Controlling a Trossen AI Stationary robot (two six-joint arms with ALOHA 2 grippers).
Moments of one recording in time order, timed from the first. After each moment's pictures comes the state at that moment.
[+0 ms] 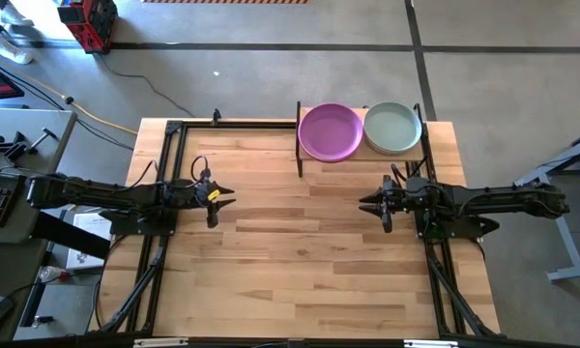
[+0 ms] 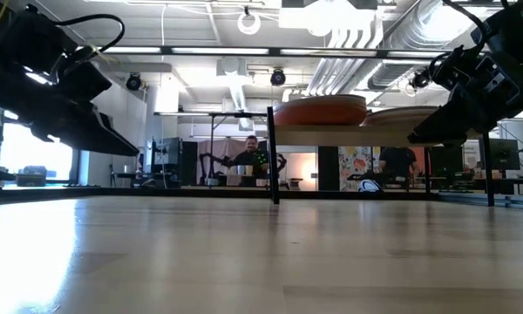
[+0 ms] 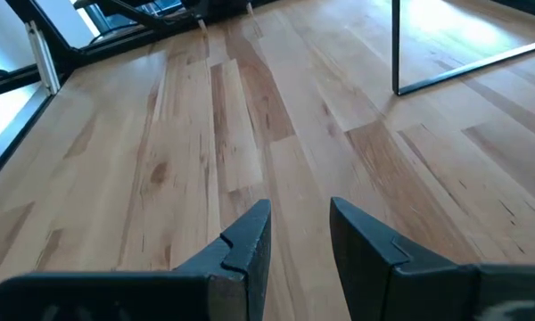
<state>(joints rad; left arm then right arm) 0.08 0.62 0.01 0.18 -0.19 0.04 -0.08 0.47 0.08 0.01 -0.03 0.26</state>
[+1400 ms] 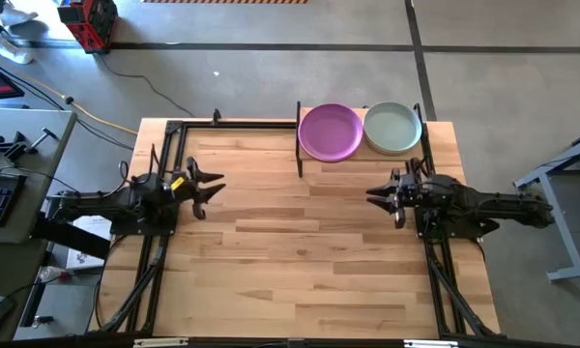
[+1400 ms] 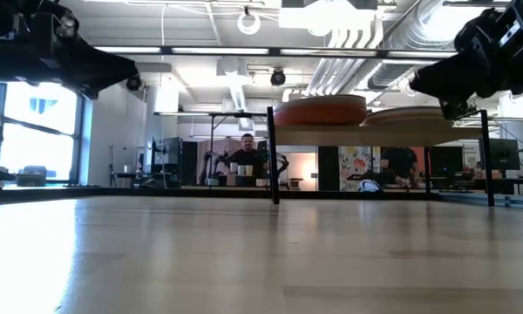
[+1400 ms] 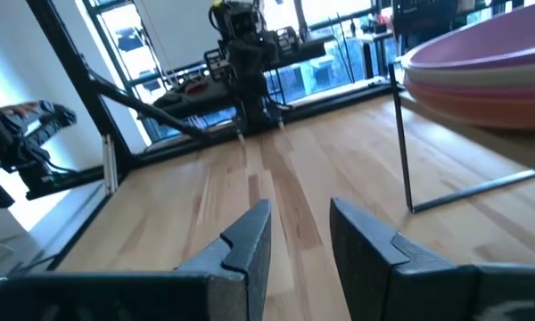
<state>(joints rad) 0.08 0.09 0.01 0.18 -0.19 0.04 -0.08 0.14 0.08 -0.01 -0.03 0.26</state>
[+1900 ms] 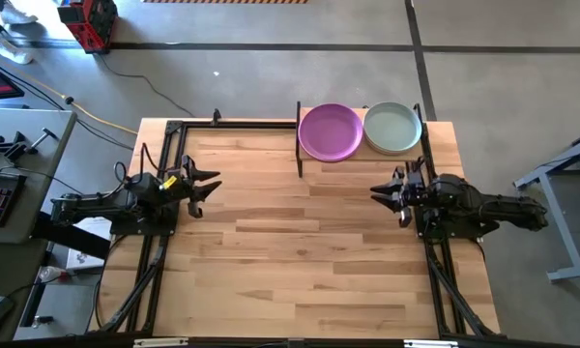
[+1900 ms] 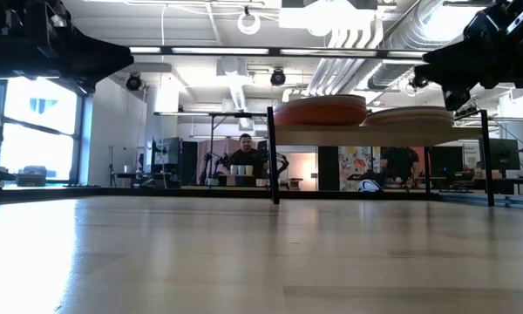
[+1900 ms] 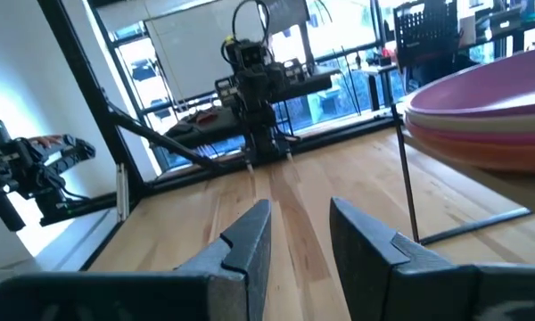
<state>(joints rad) 0.08 0.00 0.01 0.18 -0.19 0.04 -0.08 0.03 0.08 -0.02 -0.03 0.26</state>
